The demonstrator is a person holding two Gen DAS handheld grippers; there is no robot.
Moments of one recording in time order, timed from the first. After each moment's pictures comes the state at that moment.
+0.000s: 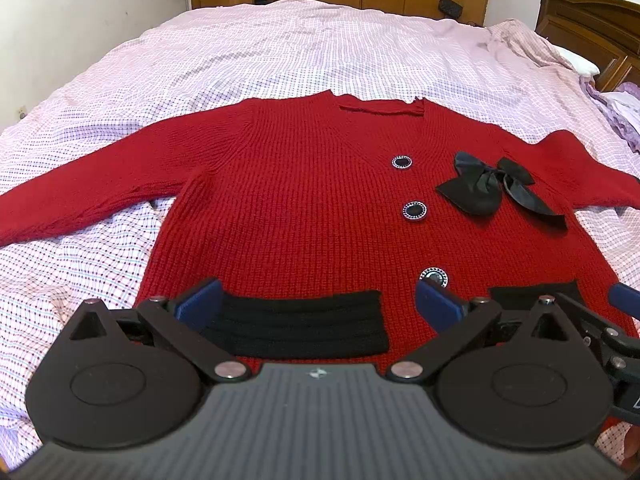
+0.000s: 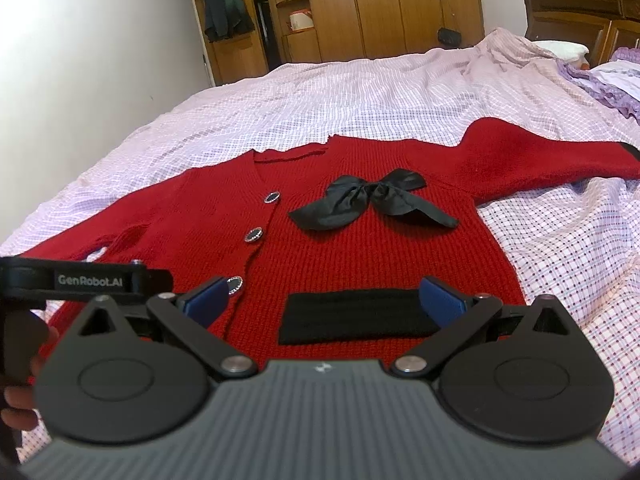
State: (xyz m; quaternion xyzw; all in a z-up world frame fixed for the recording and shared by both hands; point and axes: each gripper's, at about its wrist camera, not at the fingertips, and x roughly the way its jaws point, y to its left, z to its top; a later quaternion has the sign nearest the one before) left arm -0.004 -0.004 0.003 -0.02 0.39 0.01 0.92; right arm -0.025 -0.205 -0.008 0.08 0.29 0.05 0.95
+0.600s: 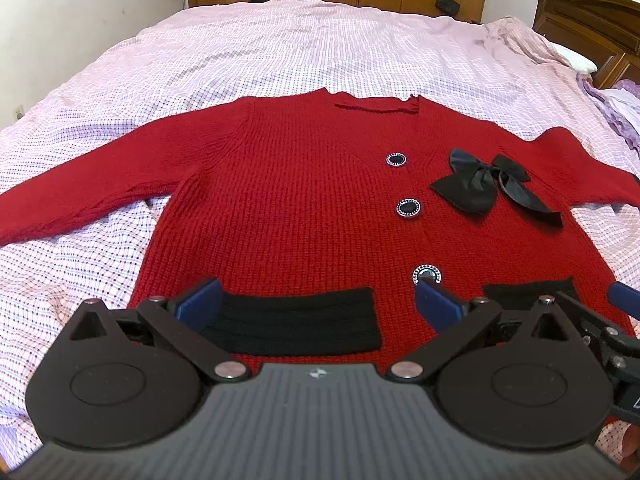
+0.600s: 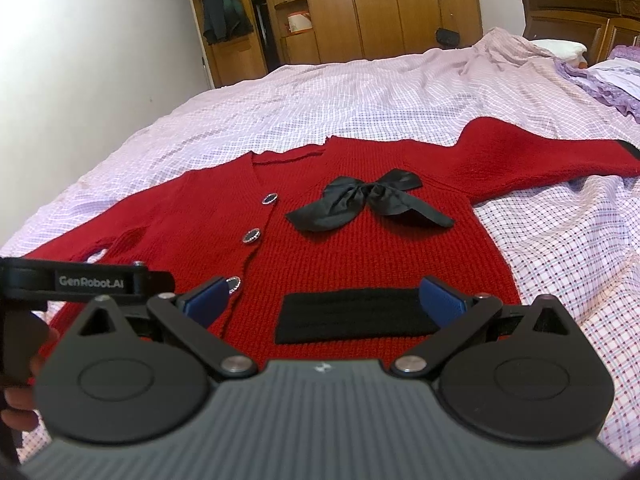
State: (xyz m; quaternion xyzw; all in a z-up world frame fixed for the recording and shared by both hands) left arm -0.005 -0.009 0.005 -0.02 0.39 0.00 0.92; right arm -0.028 -0.209 -0.007 0.09 0.29 0.05 0.95
